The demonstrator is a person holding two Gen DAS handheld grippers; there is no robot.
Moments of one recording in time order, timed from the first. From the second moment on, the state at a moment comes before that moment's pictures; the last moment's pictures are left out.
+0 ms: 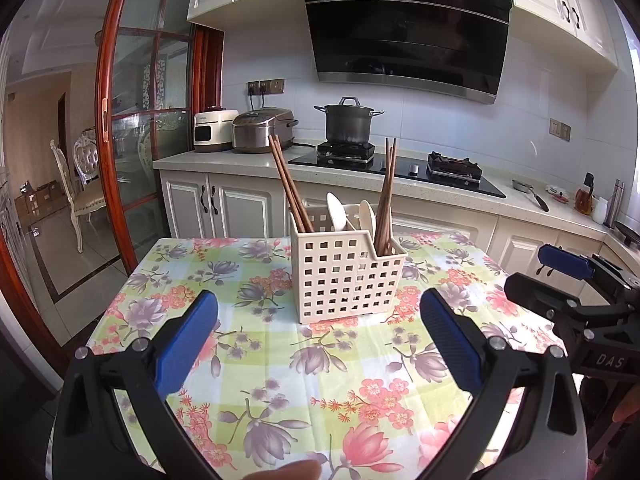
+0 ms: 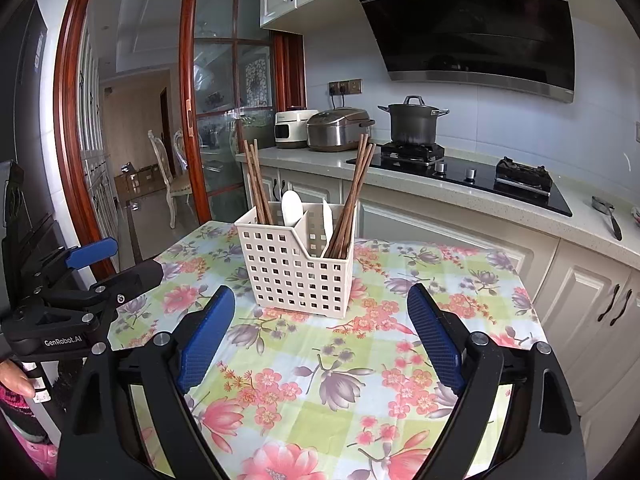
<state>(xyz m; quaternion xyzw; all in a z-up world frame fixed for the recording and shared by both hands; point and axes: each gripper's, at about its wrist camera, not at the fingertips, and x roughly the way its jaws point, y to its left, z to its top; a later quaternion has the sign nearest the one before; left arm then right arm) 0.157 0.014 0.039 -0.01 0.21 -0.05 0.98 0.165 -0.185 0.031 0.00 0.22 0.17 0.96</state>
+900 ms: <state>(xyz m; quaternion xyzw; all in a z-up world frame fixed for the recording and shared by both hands) 0.154 0.015 0.037 -0.01 0.21 -0.05 0.98 0.162 -0.188 0.029 0.00 0.21 0.17 0.96</state>
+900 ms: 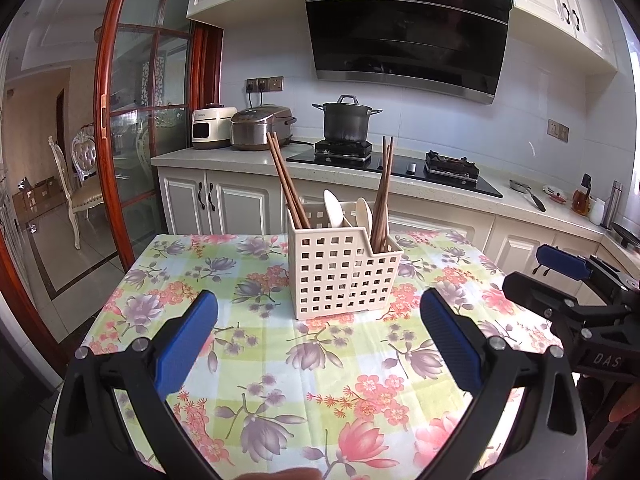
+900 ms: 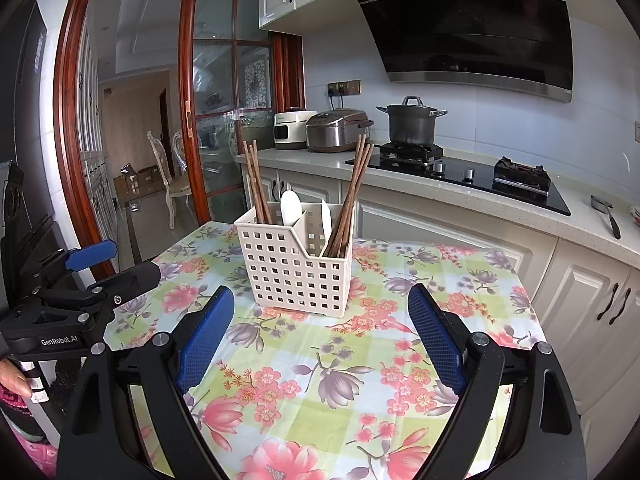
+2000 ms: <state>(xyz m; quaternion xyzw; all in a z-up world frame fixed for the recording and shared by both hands) 0.147 0.010 0.041 0.00 0.21 -0.05 0.98 0.158 -0.192 0.037 -0.01 0.21 0.17 0.96</state>
